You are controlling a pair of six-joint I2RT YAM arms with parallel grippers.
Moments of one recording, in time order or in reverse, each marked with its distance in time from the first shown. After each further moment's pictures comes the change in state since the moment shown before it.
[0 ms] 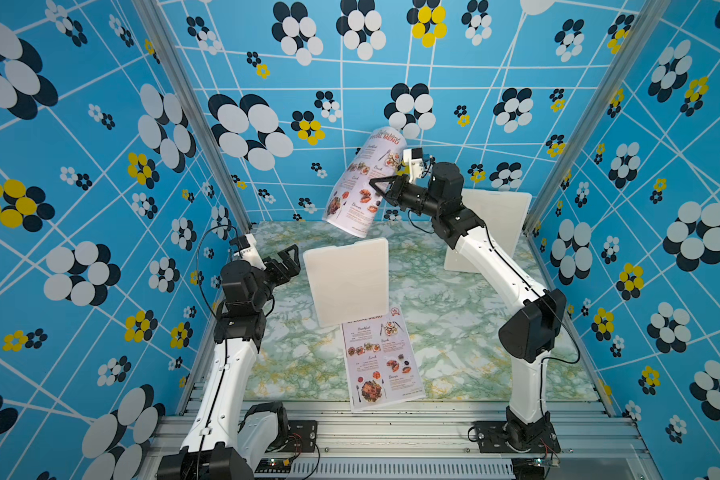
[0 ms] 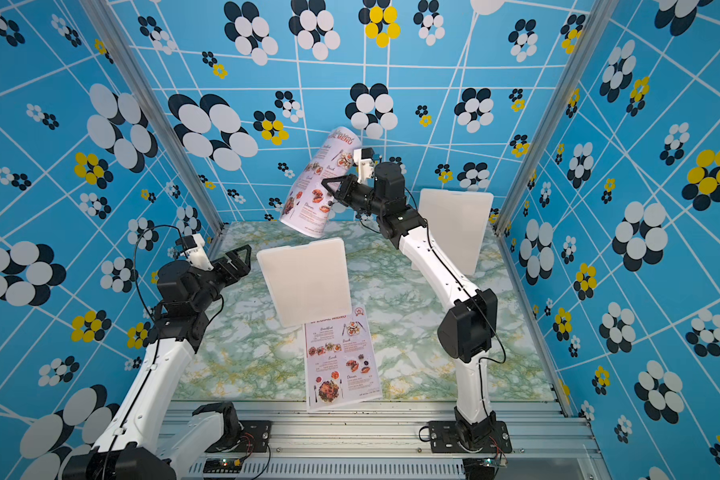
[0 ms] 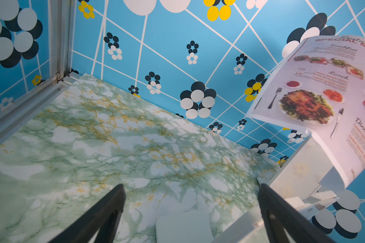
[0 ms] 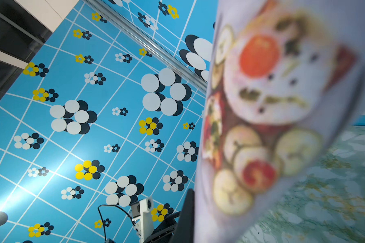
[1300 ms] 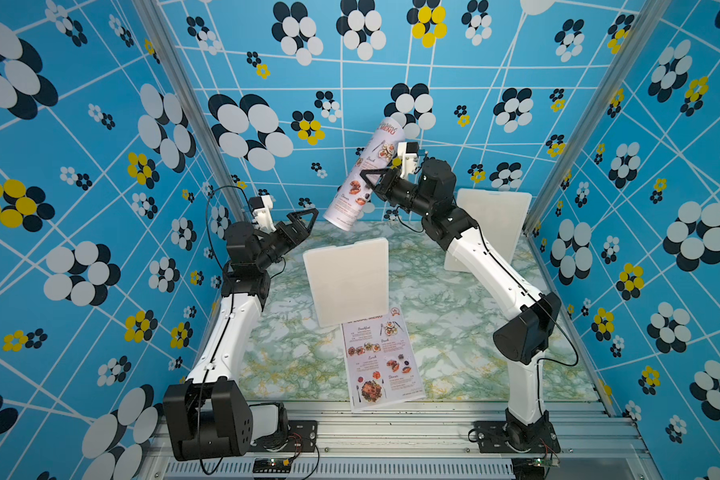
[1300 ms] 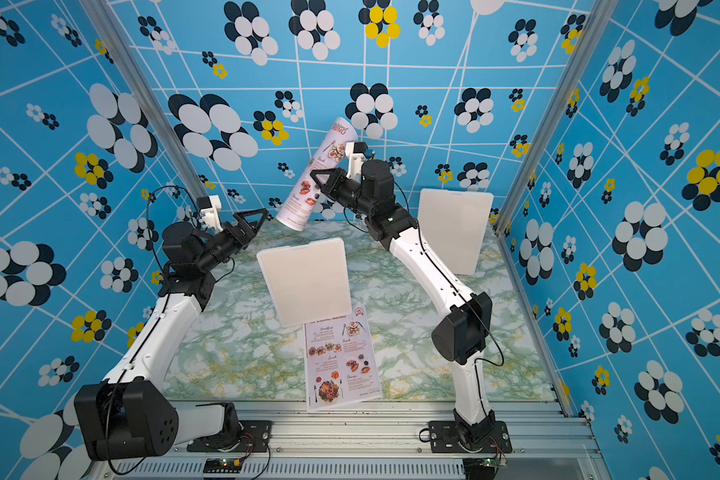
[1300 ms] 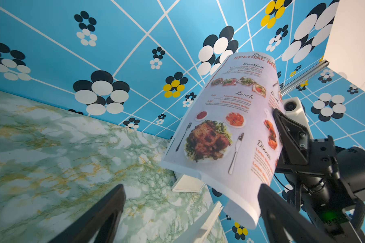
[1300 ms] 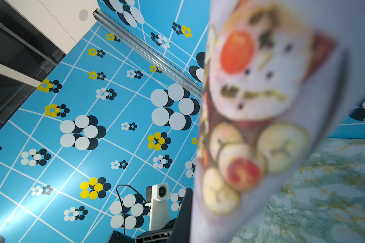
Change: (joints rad) left arm -0.039 0.312 0.291 0.255 0.409 -0.402; right arm 0.066 0.002 0.104 -0.031 0.178 0.013
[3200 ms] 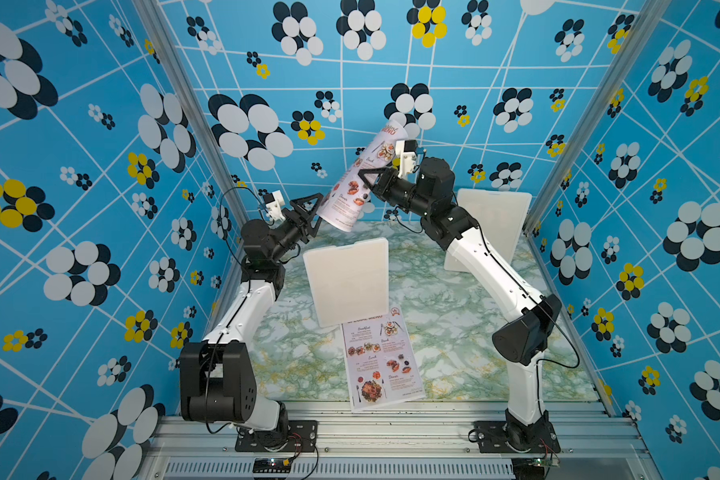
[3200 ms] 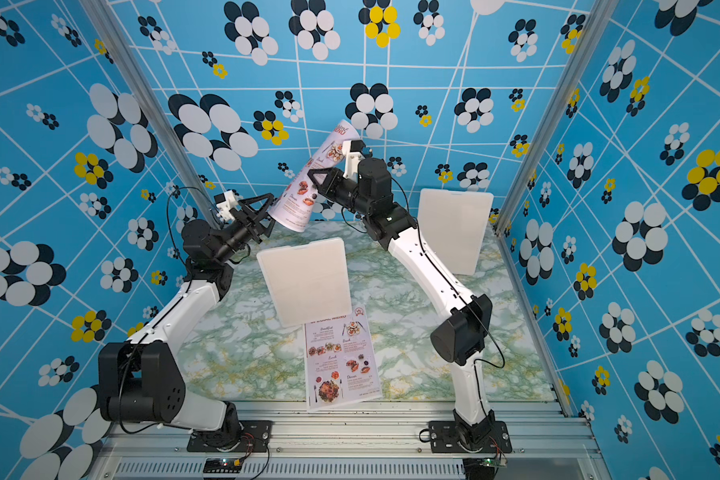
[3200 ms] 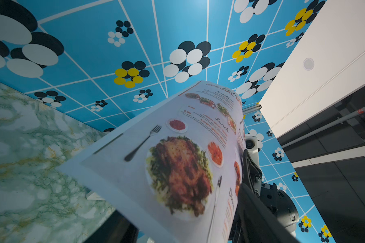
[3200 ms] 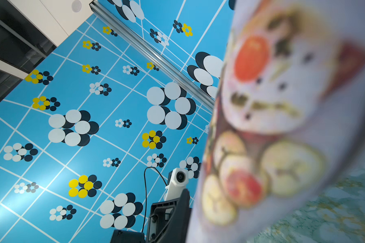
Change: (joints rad) left arm -0.069 0.178 0.027 0.380 -0.016 -0.541; right arm 0.022 -0.003 0.037 -0.082 0.024 -0.078
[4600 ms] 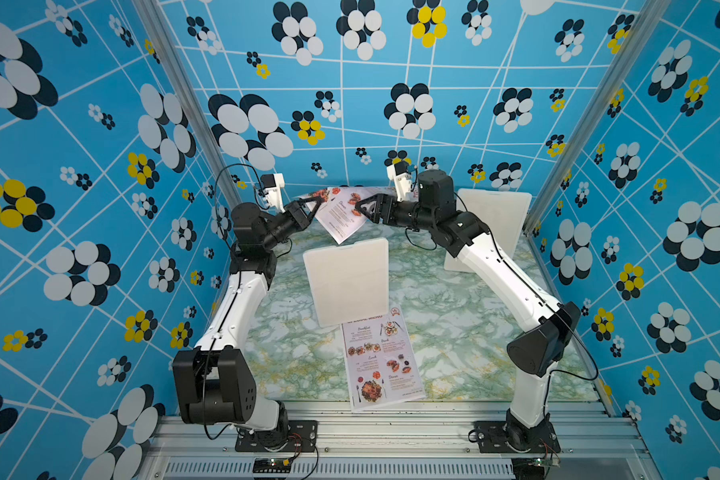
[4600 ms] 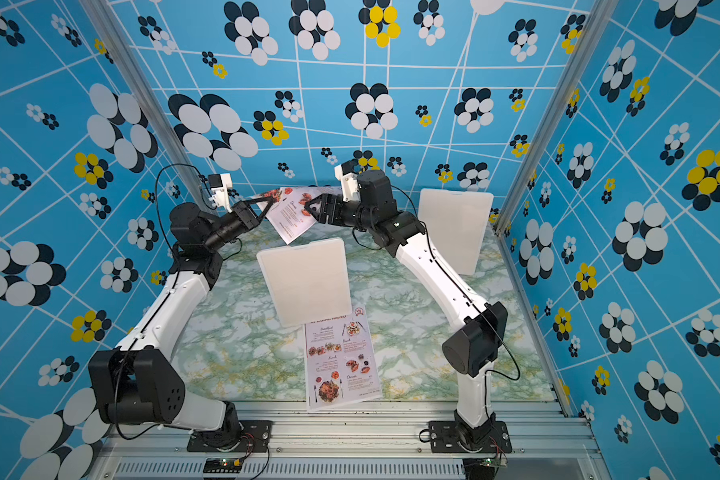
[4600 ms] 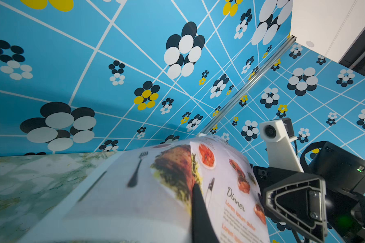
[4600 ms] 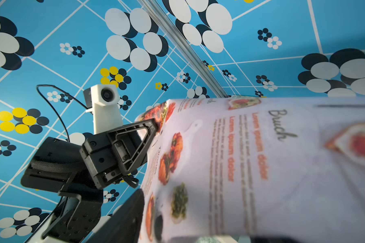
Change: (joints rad) left arm 0.031 -0.008 0.162 -0.291 0.104 0.657; right arm 0.002 -0.145 -0.204 -0.278 -0.071 -0.306
